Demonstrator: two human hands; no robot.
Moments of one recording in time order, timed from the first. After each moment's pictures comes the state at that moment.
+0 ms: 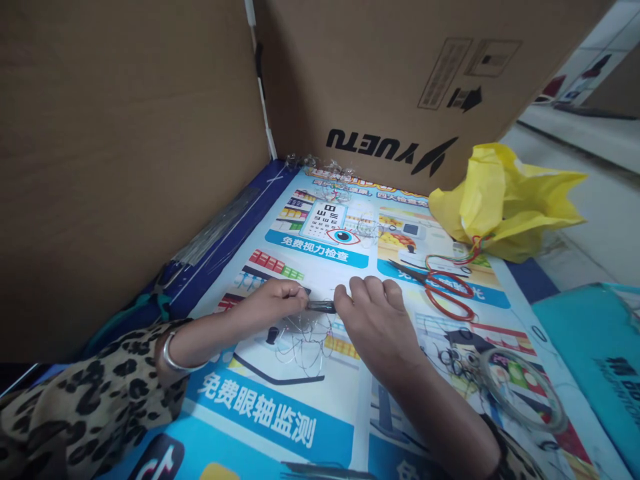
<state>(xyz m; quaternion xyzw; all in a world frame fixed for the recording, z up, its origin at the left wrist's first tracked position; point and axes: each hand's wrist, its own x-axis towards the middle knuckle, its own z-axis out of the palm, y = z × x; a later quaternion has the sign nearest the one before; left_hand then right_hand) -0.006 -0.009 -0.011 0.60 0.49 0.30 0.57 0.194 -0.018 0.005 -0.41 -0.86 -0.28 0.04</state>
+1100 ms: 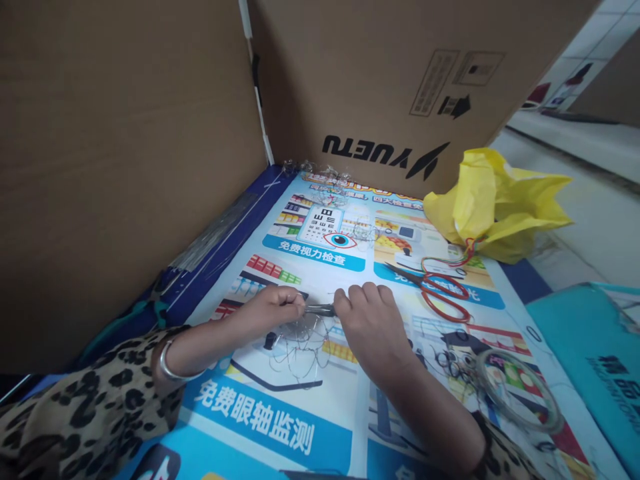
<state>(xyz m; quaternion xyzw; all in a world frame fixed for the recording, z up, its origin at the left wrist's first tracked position) -0.005 -0.011 -0.011 0.59 0.49 0.29 0.57 0.197 -0.009 -0.009 -0.43 -0.87 -0.24 0.04</state>
